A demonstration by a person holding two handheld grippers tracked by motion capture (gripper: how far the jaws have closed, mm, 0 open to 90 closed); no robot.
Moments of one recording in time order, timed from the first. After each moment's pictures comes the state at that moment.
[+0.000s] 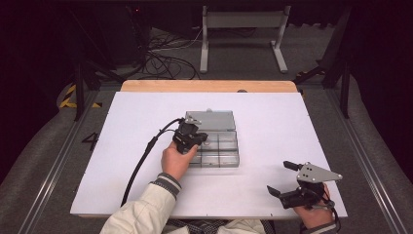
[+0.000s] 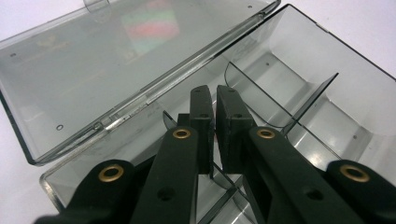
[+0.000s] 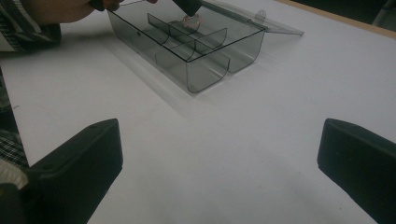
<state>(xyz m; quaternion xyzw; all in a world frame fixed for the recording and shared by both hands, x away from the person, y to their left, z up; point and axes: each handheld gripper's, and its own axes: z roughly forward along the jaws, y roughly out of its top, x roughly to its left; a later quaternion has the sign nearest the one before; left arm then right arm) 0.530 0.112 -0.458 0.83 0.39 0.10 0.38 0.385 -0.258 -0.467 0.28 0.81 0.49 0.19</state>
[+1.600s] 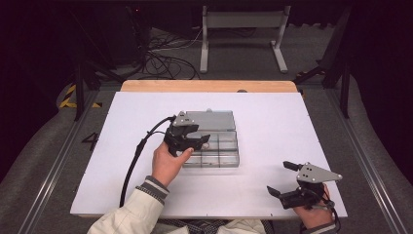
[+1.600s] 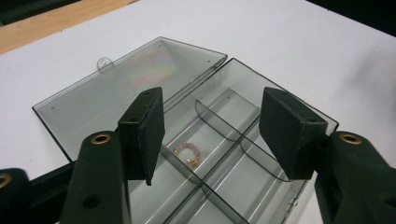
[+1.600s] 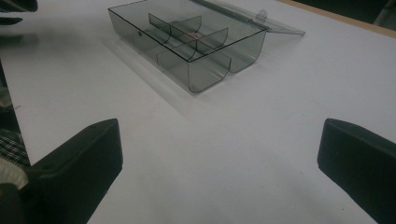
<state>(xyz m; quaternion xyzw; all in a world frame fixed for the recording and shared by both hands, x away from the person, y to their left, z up) 0.491 0.128 -0.408 0.82 0.34 0.15 0.44 0.385 -0.258 -0.467 0.28 0.81 0.49 0.19</state>
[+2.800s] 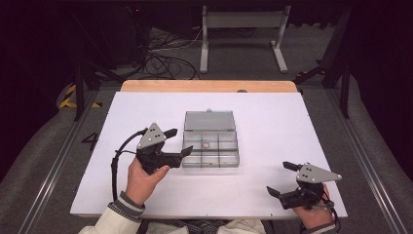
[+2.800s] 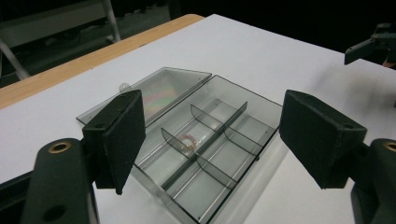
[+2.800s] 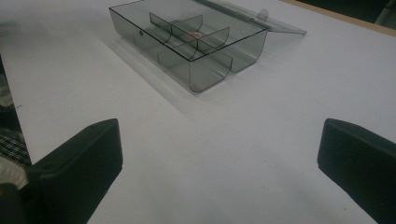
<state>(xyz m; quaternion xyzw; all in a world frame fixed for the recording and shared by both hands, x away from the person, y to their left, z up) 0.422 0.185 -0.388 0.79 0.30 0.20 0.50 0.384 -0.257 -0.467 0.28 0.81 0.49 0.19</state>
